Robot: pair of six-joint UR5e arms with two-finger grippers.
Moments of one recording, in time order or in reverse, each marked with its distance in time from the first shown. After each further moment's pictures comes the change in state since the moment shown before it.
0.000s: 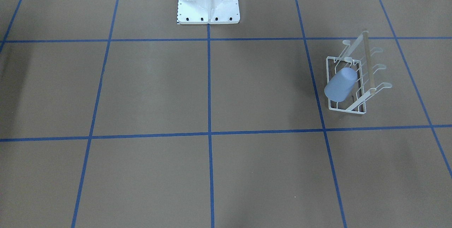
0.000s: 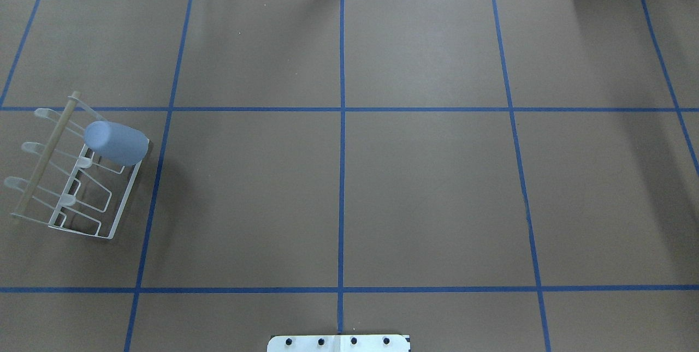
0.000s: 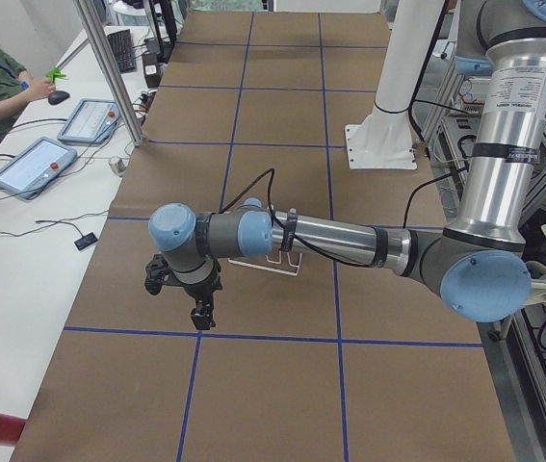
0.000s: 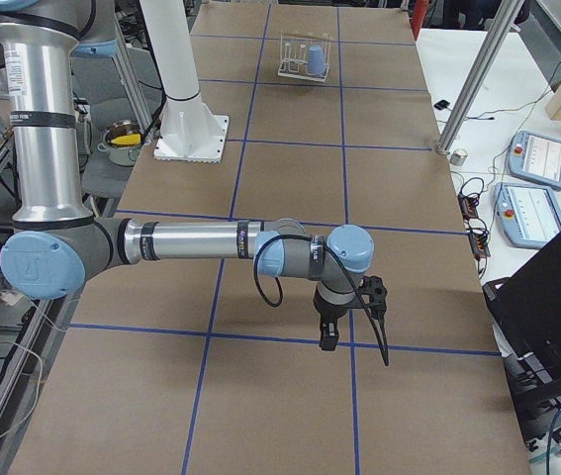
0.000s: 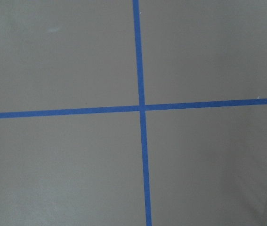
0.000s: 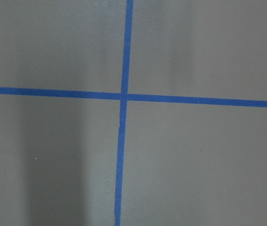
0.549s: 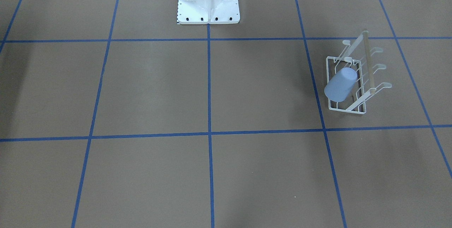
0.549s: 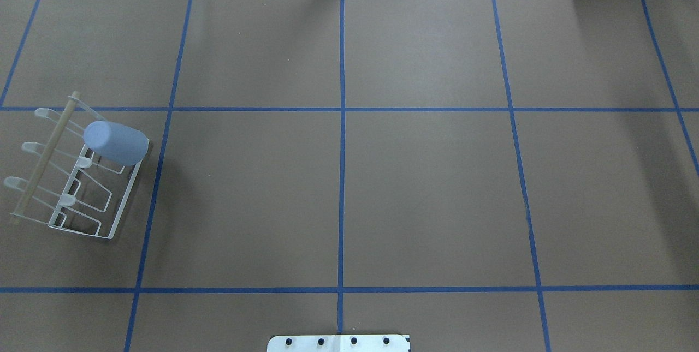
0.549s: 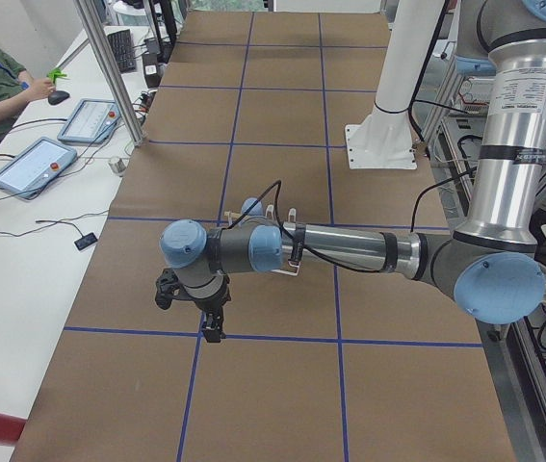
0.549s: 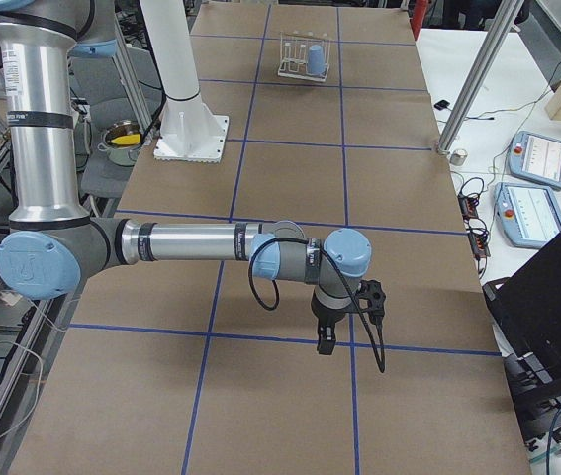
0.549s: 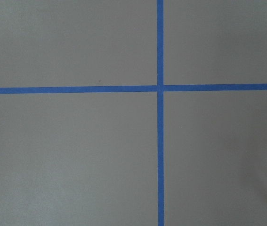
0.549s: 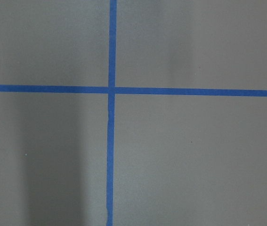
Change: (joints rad) left arm -0.001 0.049 0.005 -0.049 0.000 -0.004; right arm 0.019 -0.004 0.000 -0.005 0.003 -0.002
